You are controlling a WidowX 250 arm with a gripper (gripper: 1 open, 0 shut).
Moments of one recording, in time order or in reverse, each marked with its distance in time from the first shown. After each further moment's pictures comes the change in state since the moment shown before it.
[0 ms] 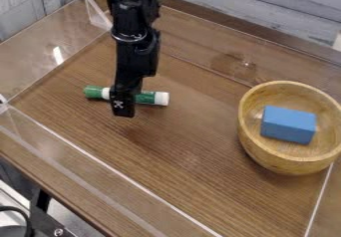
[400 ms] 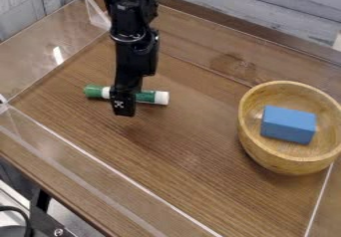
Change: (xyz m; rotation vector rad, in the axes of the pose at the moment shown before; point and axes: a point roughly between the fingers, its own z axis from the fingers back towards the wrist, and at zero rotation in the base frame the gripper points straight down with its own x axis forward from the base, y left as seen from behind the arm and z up) arm 0.000 0.005 0.000 0.034 -0.017 0.005
